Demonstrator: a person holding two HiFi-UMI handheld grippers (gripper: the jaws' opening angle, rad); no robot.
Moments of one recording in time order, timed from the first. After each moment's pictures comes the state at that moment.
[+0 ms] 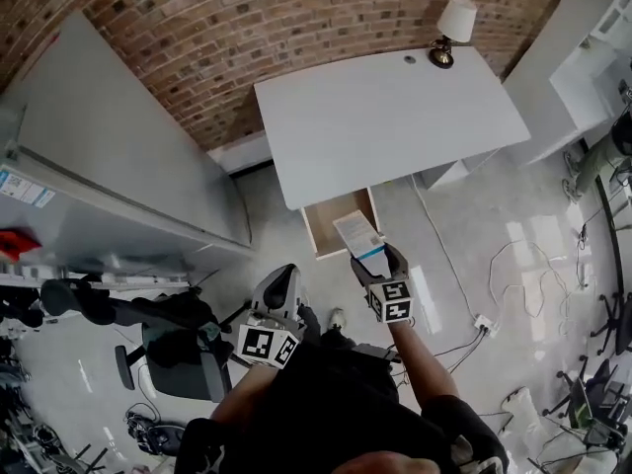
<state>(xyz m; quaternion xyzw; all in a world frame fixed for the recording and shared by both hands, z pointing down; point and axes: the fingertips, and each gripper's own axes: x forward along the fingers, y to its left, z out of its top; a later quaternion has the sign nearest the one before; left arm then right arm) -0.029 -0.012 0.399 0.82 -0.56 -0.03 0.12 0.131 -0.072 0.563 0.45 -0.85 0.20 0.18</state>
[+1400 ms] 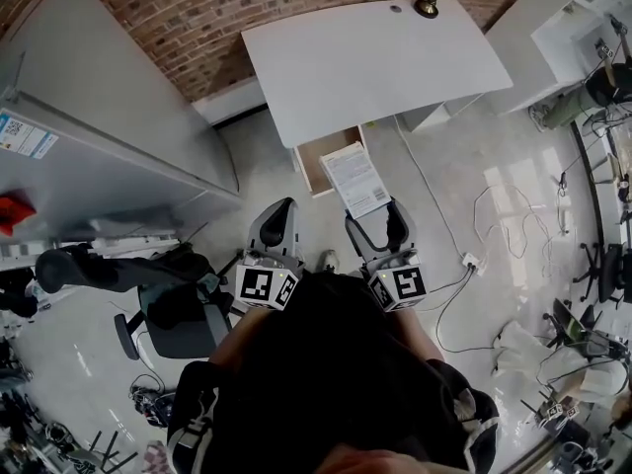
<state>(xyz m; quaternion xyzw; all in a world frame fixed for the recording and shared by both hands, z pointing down) -0.070 0.013 0.357 0.84 -0.53 -0.06 0.10 0.074 0.018 0.354 0.49 -0.87 0.10 -0.02</state>
